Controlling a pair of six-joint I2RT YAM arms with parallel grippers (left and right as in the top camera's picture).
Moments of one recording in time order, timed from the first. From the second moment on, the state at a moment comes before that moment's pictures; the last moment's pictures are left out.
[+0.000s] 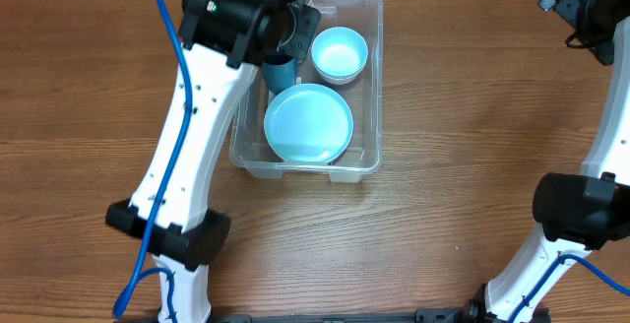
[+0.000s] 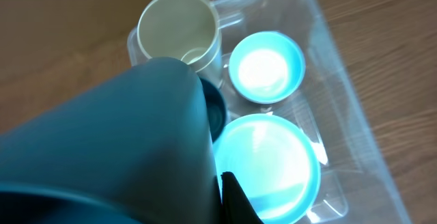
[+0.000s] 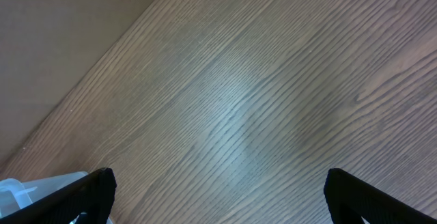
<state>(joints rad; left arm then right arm) -0.45 2.07 2.57 -1.45 -0.14 -0.05 -0.27 2.08 2.46 -1.43 0.07 0.51</state>
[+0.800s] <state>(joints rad) -0.43 2.14 2.57 -1.48 -0.04 -0.07 -0.27 2.08 2.46 -1.43 0.07 0.51</state>
